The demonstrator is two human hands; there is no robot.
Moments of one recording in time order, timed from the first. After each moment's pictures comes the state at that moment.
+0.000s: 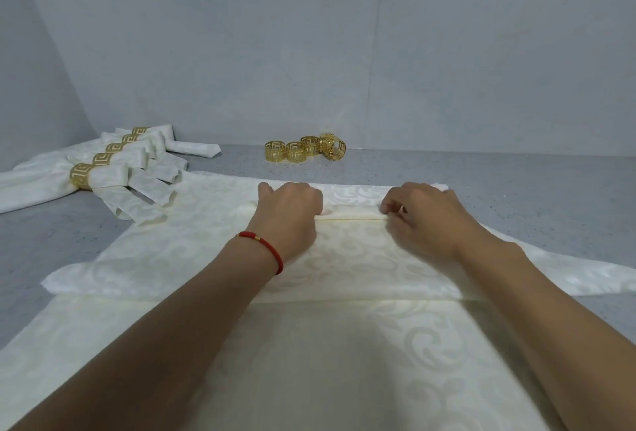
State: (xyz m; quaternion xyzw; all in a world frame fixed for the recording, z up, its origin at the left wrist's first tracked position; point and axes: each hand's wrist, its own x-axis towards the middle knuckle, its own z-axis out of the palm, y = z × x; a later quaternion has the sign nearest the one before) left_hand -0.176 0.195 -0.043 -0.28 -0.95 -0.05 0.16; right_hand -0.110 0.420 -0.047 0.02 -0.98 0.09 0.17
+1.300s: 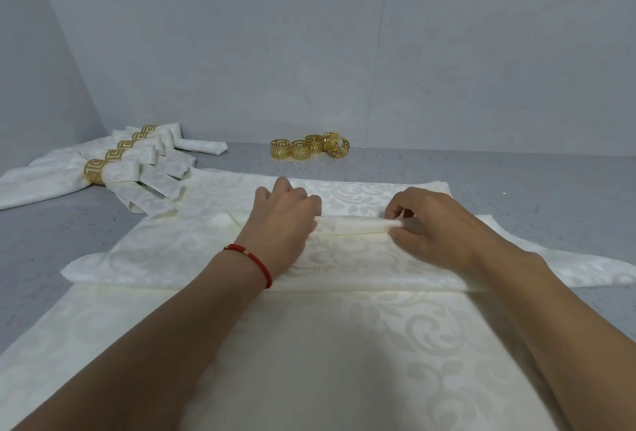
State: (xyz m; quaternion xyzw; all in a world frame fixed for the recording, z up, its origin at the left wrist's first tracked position) left_hand -0.153 0.166 -0.047 -0.32 -0.92 -0.05 0.21; right_hand -0.073 0.413 -0.037 0.06 -0.98 0.17 0.13
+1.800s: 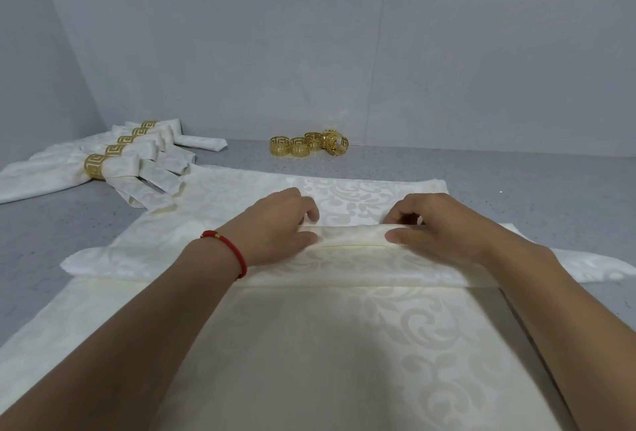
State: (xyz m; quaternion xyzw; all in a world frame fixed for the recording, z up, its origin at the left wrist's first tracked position) left_hand -0.147 0.148 -0.028 -0.35 -0.93 -0.14 -0.01; right_hand -0.070 0.420 -0.028 0.06 -0.97 0.24 0.03
